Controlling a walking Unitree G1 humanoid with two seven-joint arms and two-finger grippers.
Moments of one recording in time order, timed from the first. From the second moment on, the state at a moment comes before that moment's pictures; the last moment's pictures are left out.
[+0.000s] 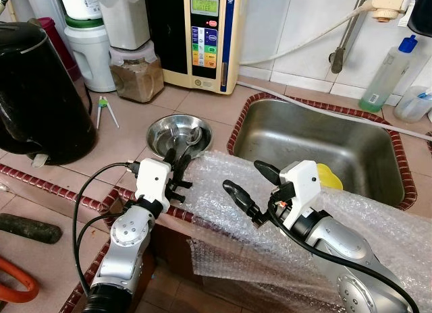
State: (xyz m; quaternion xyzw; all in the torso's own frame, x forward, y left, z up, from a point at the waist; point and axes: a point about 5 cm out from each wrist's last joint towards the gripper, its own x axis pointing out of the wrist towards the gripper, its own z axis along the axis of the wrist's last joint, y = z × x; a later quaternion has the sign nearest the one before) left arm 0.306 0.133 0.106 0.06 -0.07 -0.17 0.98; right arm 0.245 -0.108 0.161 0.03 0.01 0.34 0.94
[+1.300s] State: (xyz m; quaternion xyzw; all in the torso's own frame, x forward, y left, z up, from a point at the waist) left arm 0.309 0.139 0.137 0.13 -0.18 -0.13 0.97; right arm 0.251 -0.111 0.168 0.01 -0.01 0.32 0.95
